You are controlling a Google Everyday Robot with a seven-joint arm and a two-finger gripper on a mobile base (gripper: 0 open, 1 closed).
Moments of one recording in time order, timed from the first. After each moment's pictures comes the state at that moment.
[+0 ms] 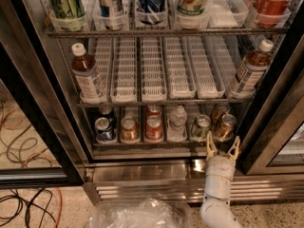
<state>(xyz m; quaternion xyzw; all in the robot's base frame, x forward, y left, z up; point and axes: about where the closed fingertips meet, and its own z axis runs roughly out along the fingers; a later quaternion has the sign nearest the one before) 0.574 -0.287 0.615 0.07 0.60 -0.17 0.78</state>
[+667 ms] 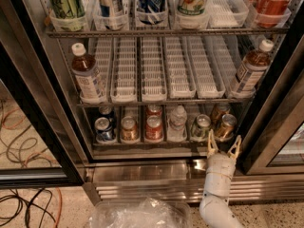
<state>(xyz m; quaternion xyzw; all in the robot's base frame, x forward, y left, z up) 0.579 -0.296 0.615 0.09 0.60 -0.18 0.78</state>
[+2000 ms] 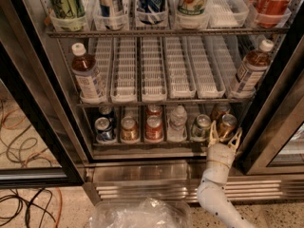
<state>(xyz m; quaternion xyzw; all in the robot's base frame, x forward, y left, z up) 0.613 -0.315 0.620 0.12 0.58 -0.20 0.78</state>
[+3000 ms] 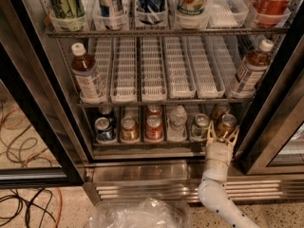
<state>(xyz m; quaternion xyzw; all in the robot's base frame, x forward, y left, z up) 0.628 -0.301 0.611 0.08 0.60 -0.20 0.77</state>
